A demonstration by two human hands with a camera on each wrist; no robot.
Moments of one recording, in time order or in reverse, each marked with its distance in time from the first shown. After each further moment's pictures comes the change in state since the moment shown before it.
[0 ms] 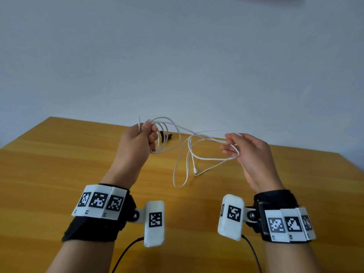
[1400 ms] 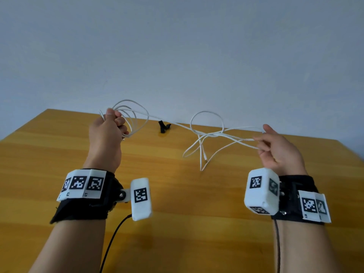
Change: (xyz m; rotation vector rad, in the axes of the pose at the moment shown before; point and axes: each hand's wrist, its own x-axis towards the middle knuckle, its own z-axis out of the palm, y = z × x) left_hand 0.010 0.000 -0.034 -0.215 0.332 -0.085; right_hand 0.013 -0.006 -0.051 0.338 0.278 0.297
